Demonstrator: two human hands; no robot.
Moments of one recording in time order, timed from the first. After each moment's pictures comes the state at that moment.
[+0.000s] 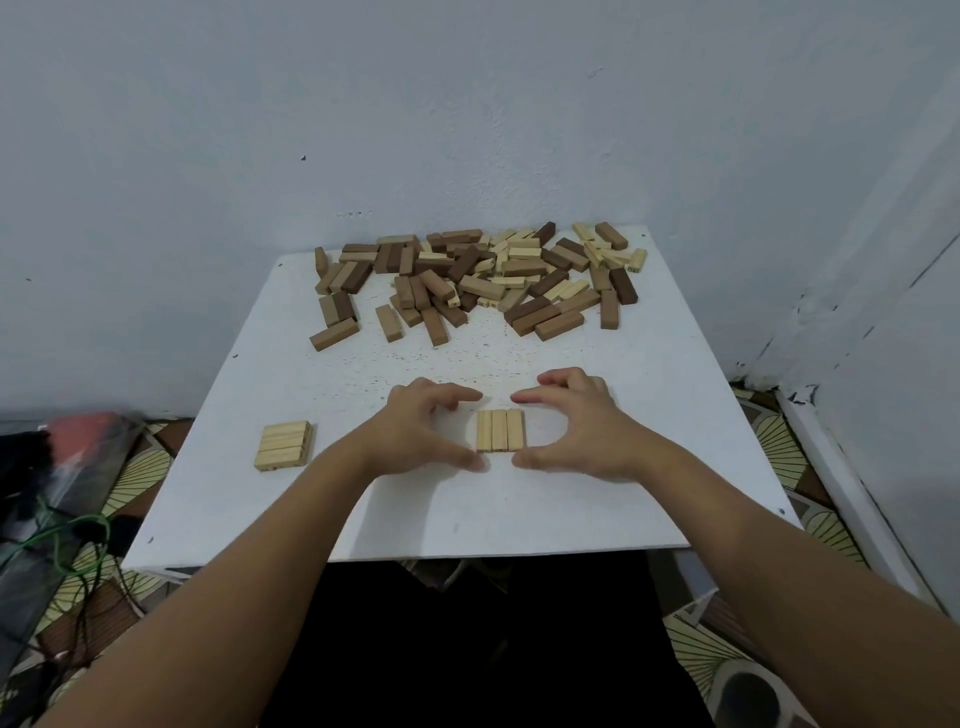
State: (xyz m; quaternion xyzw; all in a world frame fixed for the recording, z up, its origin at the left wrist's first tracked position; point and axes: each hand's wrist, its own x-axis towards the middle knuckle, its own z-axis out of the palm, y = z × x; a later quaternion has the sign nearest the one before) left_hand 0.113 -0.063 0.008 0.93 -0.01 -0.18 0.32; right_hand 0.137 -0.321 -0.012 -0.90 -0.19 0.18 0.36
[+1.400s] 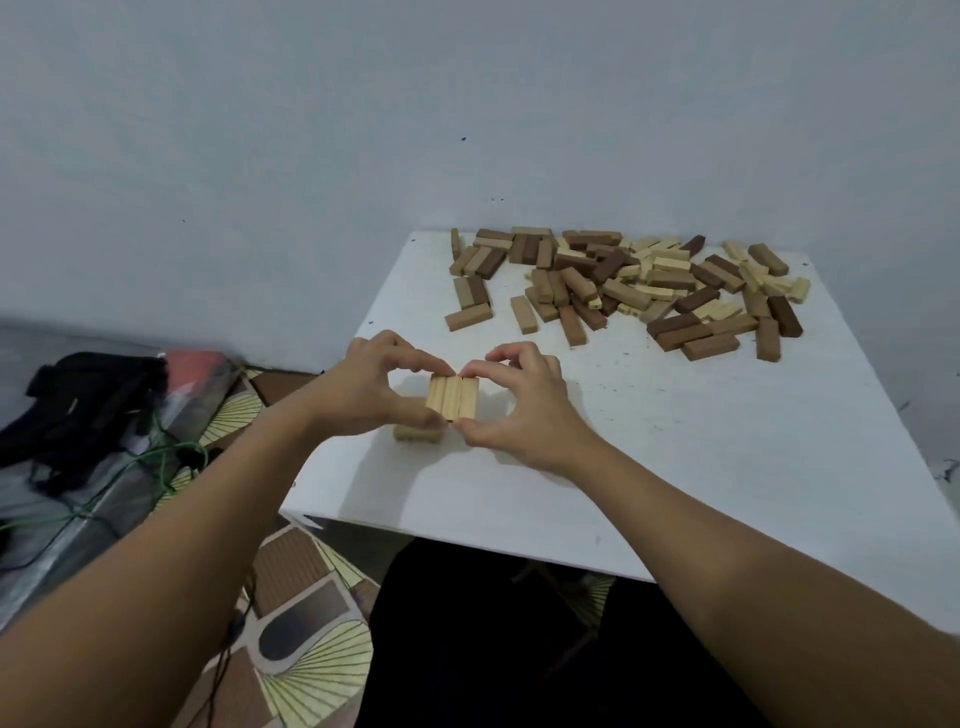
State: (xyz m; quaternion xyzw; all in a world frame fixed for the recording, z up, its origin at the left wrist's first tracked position) left_hand 0.065 0.113 0.054 0.94 0.03 -0.08 0.33; right_hand 0.120 -0.113 0.001 -0.85 -0.30 0.05 0.43
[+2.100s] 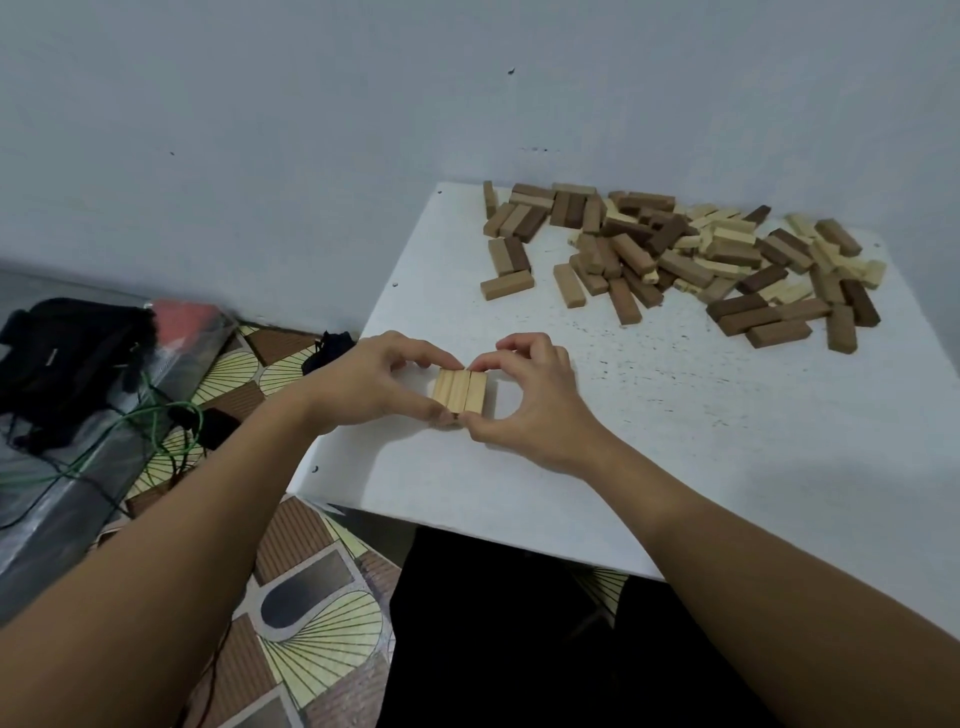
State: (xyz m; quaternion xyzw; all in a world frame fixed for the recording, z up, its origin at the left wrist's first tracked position) left_hand 0.065 0.161 0.014 0.88 0.07 -0.14 0.44; right_hand 0.122 -0.067 -0.032 -0.87 -0.30 0.09 0.38
